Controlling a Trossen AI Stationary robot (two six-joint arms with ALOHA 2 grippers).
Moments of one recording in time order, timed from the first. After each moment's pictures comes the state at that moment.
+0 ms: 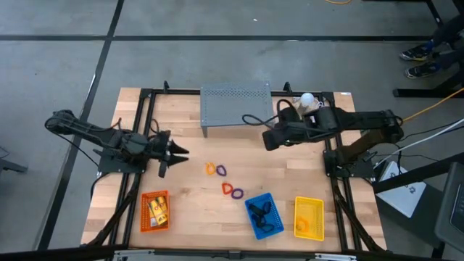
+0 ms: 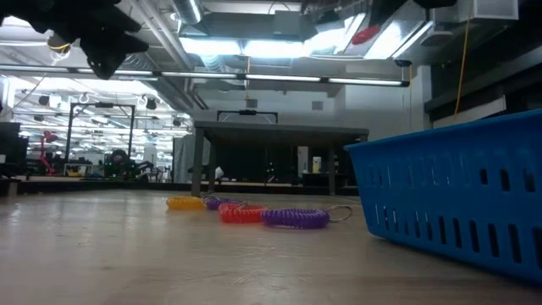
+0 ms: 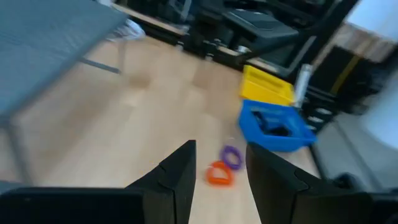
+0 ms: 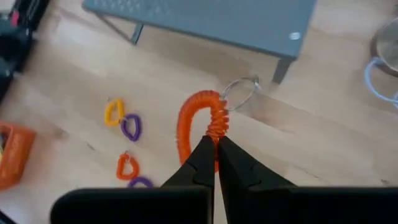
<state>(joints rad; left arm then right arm) -0.33 0.52 0.41 -0.15 -0.29 -0.44 0.18 1.49 1.67 -1.38 0.39 1.28</state>
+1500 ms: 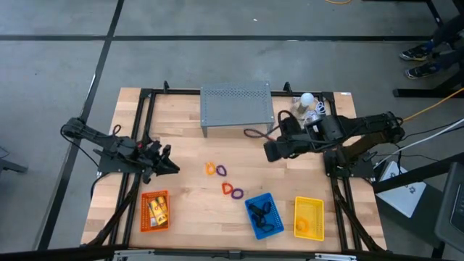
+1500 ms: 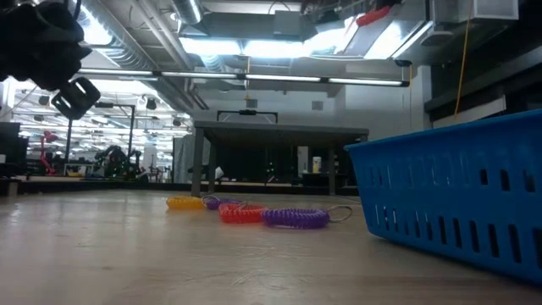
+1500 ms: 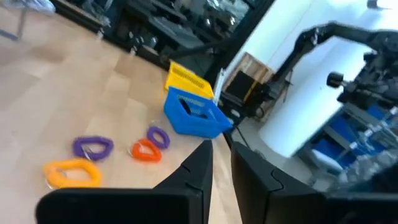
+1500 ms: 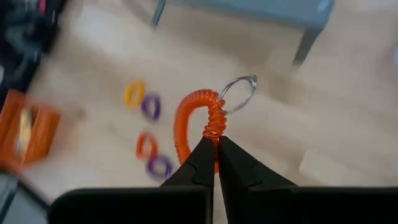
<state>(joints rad) -0.39 0.10 0.01 0.02 -0.08 -0.58 0.29 1.49 1.67 -1.36 0.36 1.35</state>
